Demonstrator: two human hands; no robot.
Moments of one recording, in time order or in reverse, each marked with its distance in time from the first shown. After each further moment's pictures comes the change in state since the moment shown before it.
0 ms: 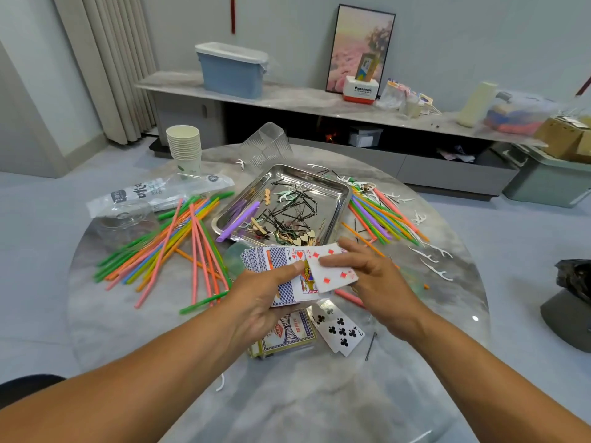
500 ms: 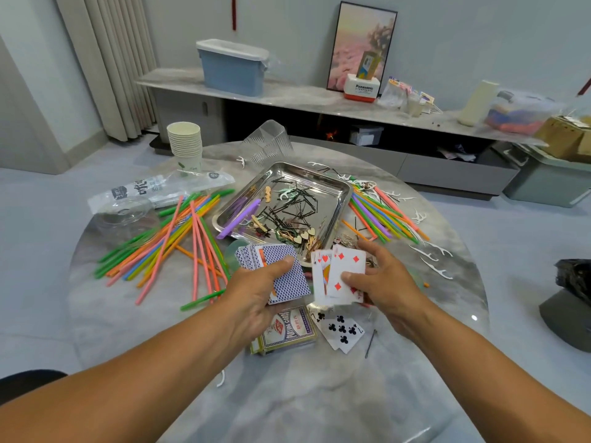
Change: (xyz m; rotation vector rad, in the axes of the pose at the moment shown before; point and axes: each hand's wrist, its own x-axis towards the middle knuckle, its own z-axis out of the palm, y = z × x) left_hand -0.004 0.003 -0.004 -0.035 0.075 0.002; right_hand 0.006 0.015 -0.011 -0.030 0.192 0.260
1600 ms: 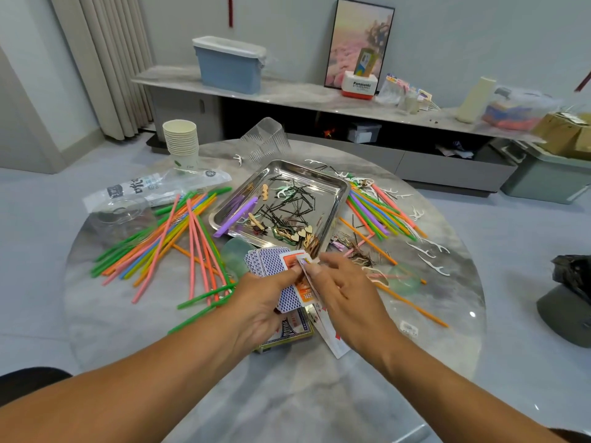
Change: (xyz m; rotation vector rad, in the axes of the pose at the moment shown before) left_hand 0.006 -0.020 0.004 -0.024 -0.072 0.023; right_hand -0.026 0.016 0.038 -0.511 -0.007 -0.501
